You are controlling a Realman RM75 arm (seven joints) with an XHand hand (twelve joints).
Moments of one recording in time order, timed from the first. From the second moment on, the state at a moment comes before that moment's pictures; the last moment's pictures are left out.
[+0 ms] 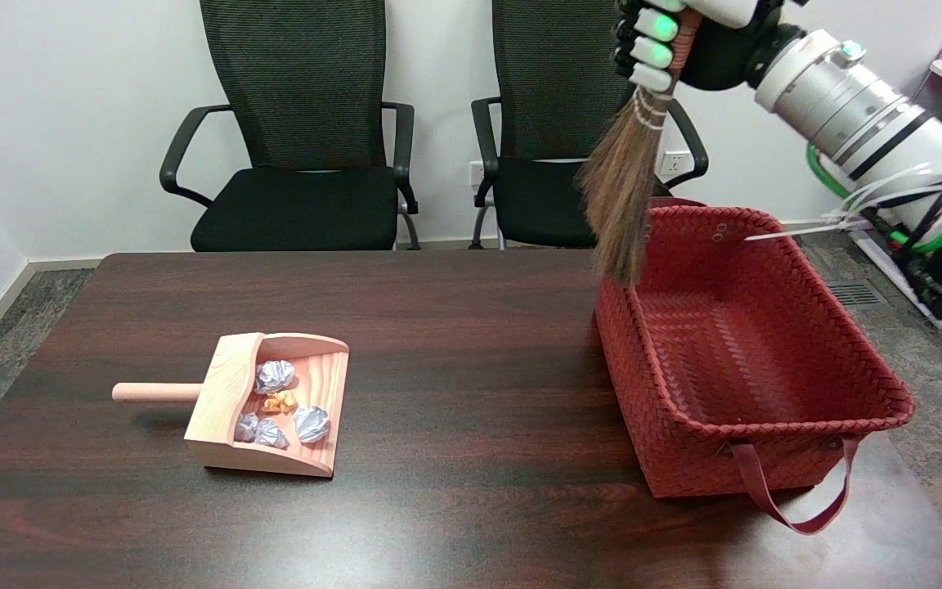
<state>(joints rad) 0.11 -0.37 1.48 -1.80 1.00 -0.20 -1.33</state>
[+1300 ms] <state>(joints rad) -0.34 -0.29 1.65 -1.56 0.88 -0.65 -1.23</state>
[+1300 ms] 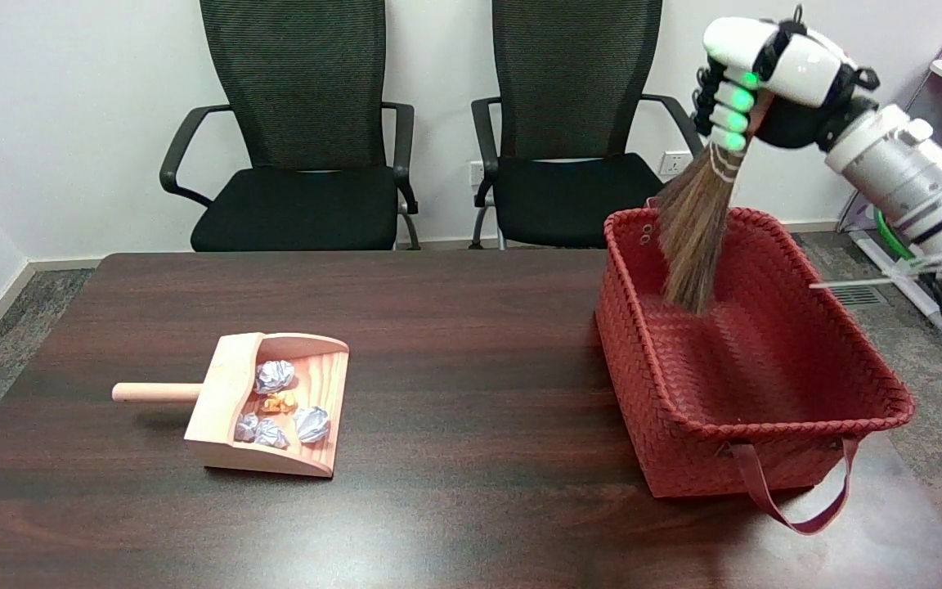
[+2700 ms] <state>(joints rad) -0.24 -0.37 1.29 -1.37 0.60 -0.88 -1.19</state>
